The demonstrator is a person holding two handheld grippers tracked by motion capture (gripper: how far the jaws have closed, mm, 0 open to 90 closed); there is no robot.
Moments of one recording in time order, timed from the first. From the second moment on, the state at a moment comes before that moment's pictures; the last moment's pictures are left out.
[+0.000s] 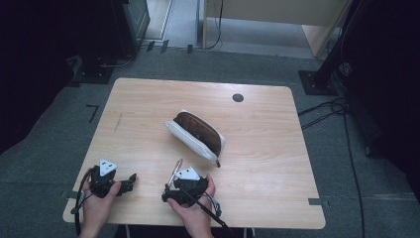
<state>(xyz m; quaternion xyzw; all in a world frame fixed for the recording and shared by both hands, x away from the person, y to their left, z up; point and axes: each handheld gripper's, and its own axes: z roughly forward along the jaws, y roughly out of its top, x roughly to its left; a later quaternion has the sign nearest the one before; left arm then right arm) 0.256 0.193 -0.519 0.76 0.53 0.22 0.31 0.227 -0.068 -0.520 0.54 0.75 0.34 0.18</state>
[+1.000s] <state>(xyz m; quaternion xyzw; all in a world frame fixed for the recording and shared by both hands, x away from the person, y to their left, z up) 0.256 0.194 -0.518 0.76 0.52 0.22 0.31 0.223 -0.069 -0.516 0.54 0.73 0.39 0.16</state>
